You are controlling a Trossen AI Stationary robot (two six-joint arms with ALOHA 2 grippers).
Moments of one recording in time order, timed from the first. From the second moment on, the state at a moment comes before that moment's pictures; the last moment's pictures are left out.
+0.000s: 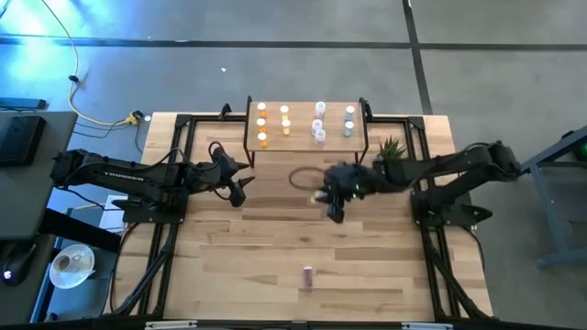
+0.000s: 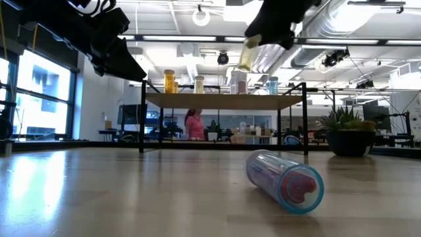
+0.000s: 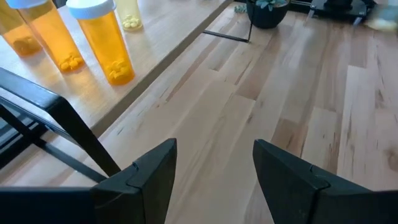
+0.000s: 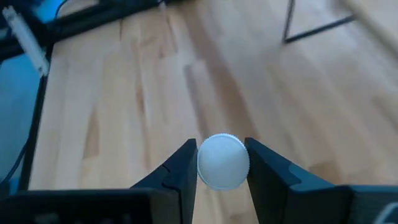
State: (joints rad) left arm 0.11 0.91 0.47 -0.12 -0.45 -0.21; right arm 0.09 1.37 1.09 -0.41 0.09 0.36
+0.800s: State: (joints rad) left arm 0.11 0.91 0.47 -0.11 -0.45 -0.22; right arm -0.33 1.56 1.48 -0.55 -0.09 0.00
